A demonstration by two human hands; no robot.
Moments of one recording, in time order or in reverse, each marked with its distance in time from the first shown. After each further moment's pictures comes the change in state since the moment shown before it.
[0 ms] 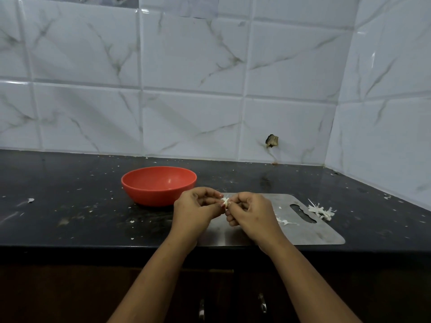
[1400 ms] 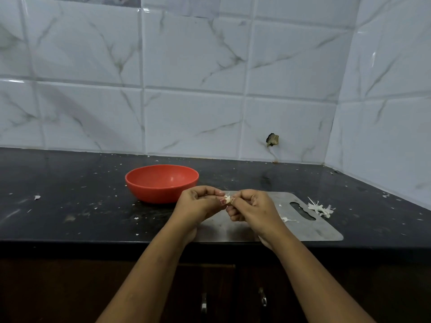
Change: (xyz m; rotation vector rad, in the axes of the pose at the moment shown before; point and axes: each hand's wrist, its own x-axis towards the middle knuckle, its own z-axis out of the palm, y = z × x) left_hand 0.008 0.001 -0.007 -0.252 -0.133 -0.148; right_hand 0.000 -0.004 -0.003 0.239 -0.064 0.075
